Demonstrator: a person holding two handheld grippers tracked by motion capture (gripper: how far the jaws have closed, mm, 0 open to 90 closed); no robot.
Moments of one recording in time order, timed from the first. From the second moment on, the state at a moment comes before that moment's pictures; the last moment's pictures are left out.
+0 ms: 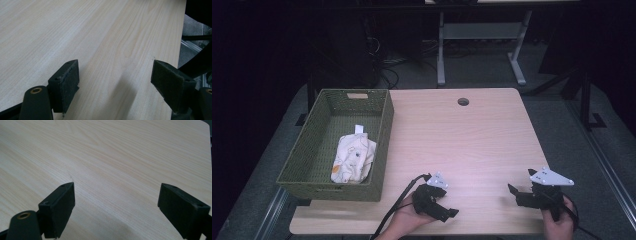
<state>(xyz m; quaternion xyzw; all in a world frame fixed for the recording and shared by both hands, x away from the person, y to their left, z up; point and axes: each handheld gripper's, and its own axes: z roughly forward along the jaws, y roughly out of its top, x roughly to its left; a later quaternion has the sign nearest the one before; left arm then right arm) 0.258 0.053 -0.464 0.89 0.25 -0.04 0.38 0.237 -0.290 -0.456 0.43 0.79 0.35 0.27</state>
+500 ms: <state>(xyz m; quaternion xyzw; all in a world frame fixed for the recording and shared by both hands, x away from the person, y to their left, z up) 0.262 0.056 -0.457 0.89 0.26 -0.04 0.38 0.236 -0.289 -0.455 0.43 0.78 0.35 0.27</state>
